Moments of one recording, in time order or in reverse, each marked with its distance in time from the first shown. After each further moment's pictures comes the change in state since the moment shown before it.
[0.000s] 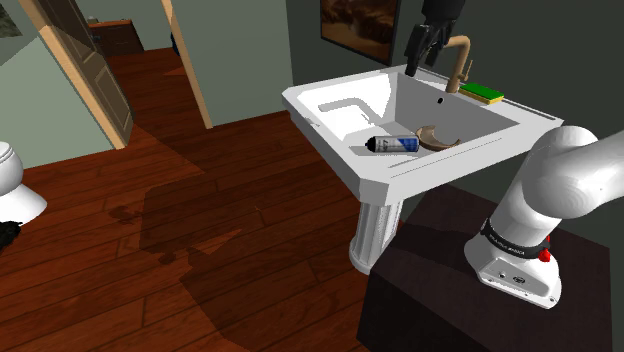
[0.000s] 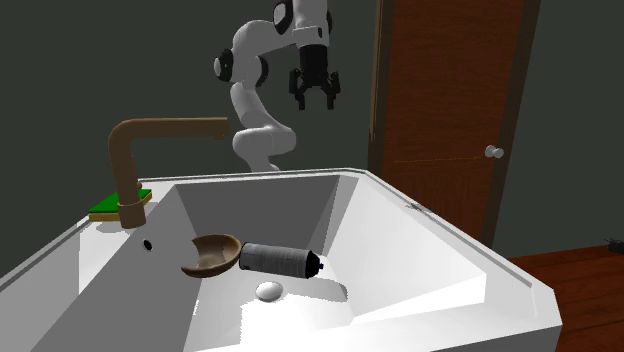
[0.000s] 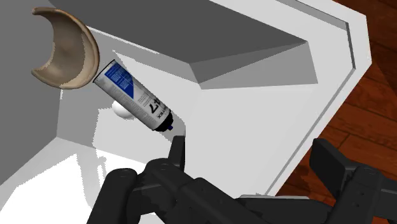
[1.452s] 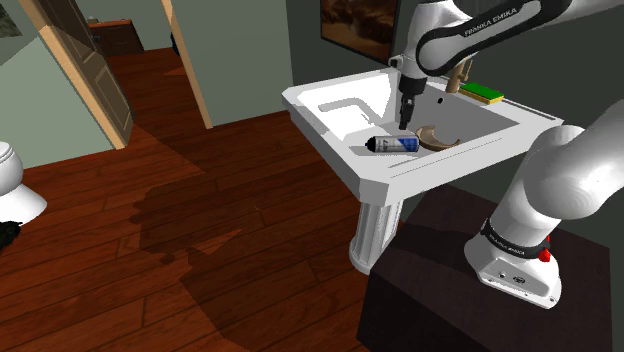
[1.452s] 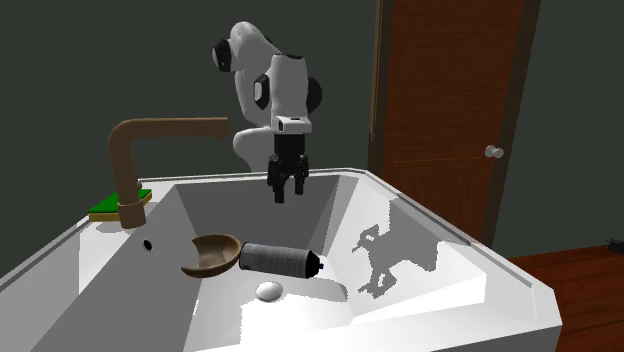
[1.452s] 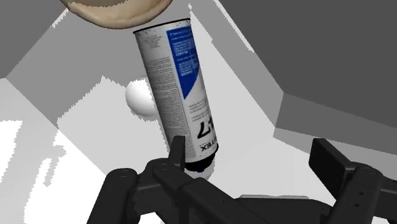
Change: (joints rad) arm 0.055 0.352 -0.375 -0.263 -0.232 0.575 -0.677
